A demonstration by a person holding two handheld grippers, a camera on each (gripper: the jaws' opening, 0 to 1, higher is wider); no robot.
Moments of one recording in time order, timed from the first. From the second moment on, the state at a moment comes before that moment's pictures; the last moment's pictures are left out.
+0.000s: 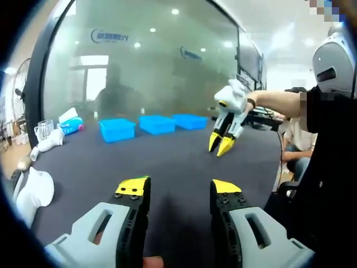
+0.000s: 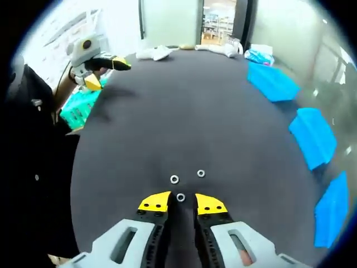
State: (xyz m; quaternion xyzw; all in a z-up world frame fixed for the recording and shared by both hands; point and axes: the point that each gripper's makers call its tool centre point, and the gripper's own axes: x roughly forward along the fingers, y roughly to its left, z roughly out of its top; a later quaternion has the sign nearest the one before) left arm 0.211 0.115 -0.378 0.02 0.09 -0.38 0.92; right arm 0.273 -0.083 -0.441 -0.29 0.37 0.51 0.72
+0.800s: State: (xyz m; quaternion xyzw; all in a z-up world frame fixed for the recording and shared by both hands) left arm 0.213 0.113 -0.372 0.02 0.09 -0.38 0.92; right arm 0.269 -0.092 -0.417 -0.27 0.31 0.48 0.77
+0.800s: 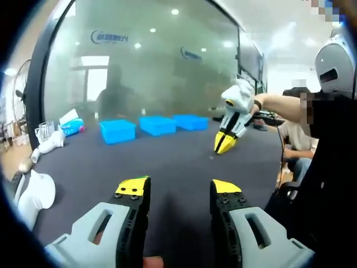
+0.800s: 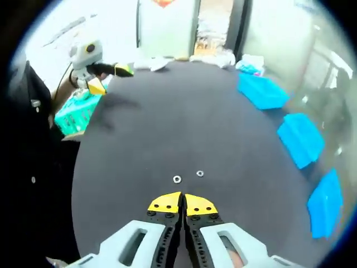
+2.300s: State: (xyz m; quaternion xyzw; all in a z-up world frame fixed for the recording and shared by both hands) left arm 0.212 0.093 -0.361 0.03 0.09 -0.40 0.91; right arm 0.251 -0.117 -0.393 -0.22 0.24 0.47 0.82
